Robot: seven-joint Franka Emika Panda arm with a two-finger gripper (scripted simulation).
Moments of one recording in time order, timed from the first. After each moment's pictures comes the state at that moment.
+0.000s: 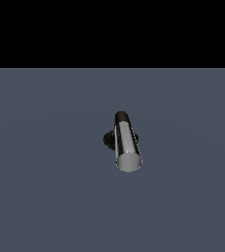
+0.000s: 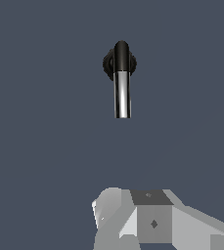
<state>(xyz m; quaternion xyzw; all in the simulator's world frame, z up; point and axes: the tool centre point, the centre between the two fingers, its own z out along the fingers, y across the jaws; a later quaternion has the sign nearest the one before) -0.253 -0.013 0.481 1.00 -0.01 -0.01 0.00</state>
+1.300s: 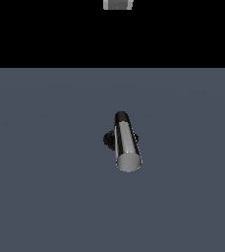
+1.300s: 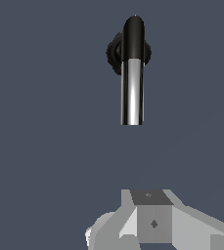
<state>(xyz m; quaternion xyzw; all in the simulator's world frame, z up) -0.233 -0.006 0.359 1.00 0.01 -0.01 0.00</state>
